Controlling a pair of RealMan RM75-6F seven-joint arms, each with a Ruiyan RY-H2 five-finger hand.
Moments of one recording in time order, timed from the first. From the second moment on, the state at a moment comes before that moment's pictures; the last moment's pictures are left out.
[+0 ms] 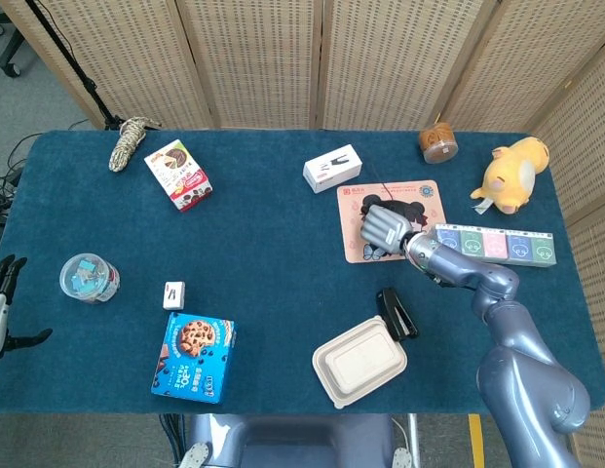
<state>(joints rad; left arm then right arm) -0.15 -1.02 -0.10 -1.79 1.18 1.32 0.10 1.10 -1.75 -0.31 -0.28 -1.91 0.81 0.22</state>
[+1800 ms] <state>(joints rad) -0.13 -0.99 -0.07 -1.79 1.27 1.34 0.02 0.93 -1.49 -0.12 -0.63 -1.67 1.18 0.08</state>
